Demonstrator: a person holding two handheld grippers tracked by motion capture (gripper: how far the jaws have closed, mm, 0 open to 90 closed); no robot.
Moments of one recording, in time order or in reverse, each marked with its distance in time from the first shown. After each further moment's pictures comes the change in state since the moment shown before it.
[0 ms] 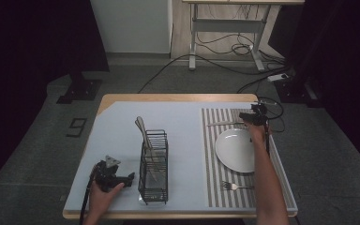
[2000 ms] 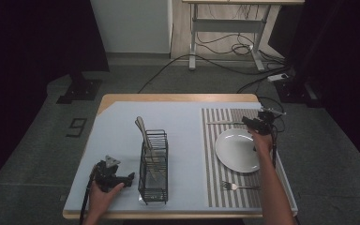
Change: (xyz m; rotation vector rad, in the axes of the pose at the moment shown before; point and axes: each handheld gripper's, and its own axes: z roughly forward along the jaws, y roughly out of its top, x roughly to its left) left arm 0.000 0.000 0.000 -0.001 -0.001 -0.002; right arm 0.006 -0.027 -0.065 -0.103 0.090 0.028
